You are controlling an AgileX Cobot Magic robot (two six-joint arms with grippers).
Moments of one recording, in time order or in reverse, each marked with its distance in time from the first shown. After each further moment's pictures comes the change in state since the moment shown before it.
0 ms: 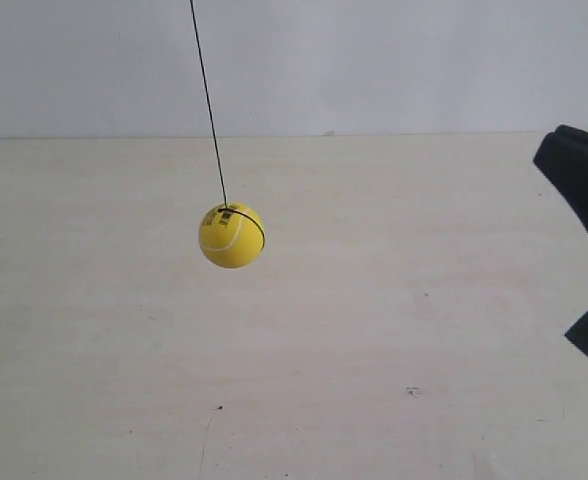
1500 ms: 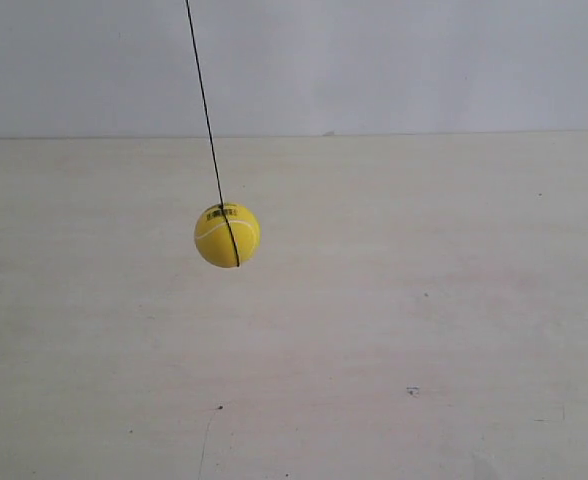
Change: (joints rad) left arm 0.000 0.000 0.000 0.000 0.002 0.000; right arm -0.207 -0.753 0.140 0.196 1.054 0.109
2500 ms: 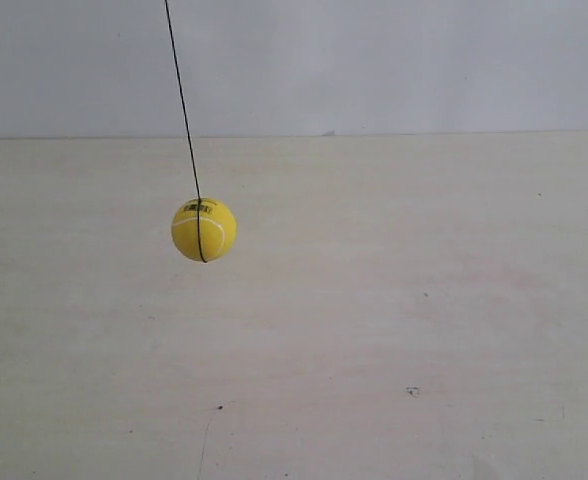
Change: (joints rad) left arm 0.000 0.000 0.000 0.000 0.000 0.000; right arm 0.000 -0.026 0.005 0.216 0.144 -0.299
